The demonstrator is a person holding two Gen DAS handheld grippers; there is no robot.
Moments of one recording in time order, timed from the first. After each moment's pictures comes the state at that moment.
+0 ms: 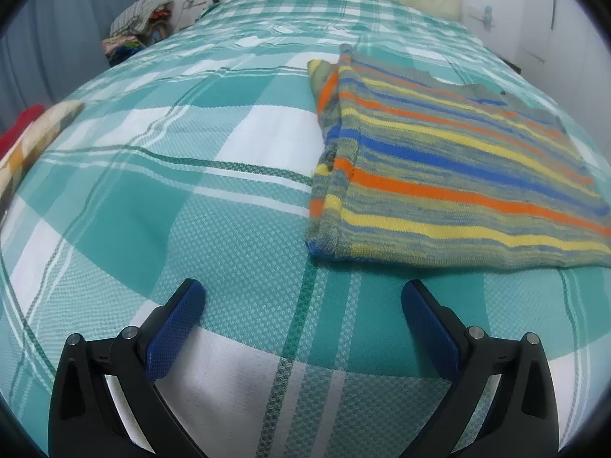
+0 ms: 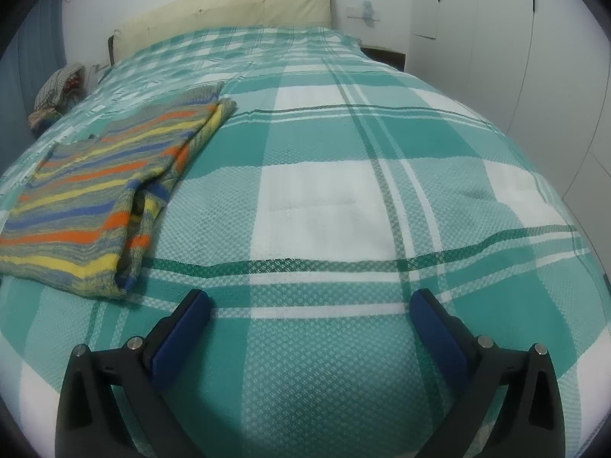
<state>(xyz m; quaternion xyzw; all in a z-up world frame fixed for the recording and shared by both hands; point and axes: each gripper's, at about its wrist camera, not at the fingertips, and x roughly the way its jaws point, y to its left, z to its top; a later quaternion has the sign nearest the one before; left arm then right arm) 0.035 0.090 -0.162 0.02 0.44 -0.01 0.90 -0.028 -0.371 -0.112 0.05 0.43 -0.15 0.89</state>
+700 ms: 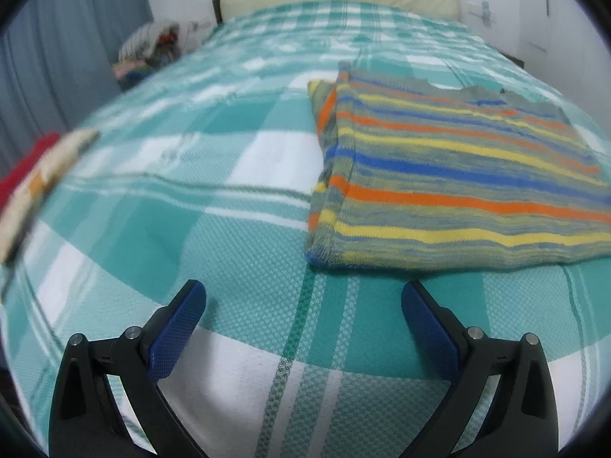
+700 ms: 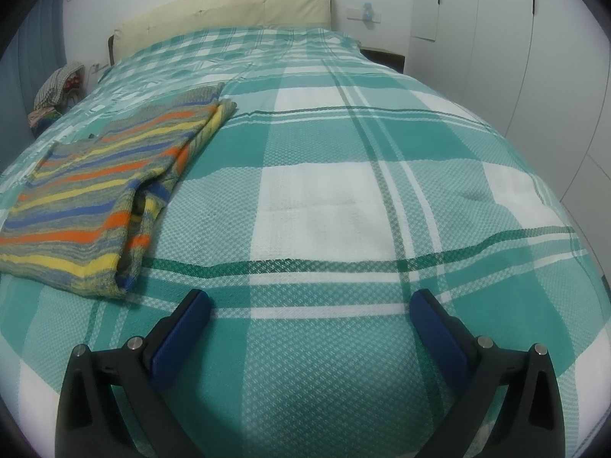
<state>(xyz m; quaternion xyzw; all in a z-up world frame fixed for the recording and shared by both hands) 0.025 0.075 -0.150 0.07 0.40 0.02 0.91 -0.027 -0.369 -0.112 0.05 0.42 -0.15 0.89</state>
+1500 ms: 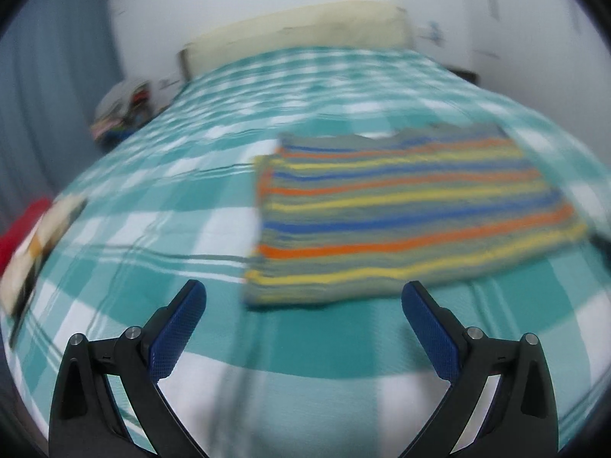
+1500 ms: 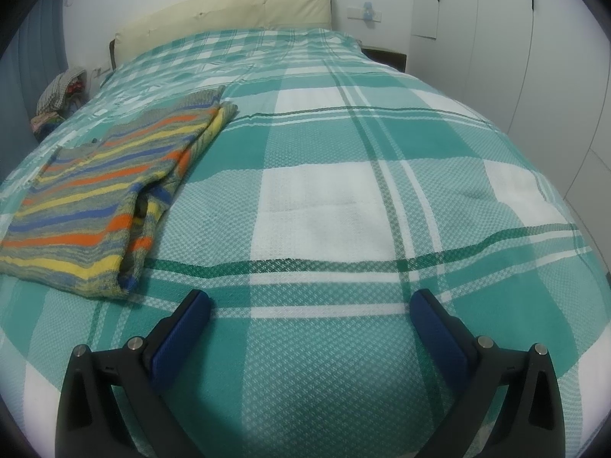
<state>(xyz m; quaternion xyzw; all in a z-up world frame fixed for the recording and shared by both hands) -0.008 0.021 -0.113 0.13 0.33 -0.07 0.93 -0.027 -0.372 -0.113 0.06 0.42 -0.14 0.89</state>
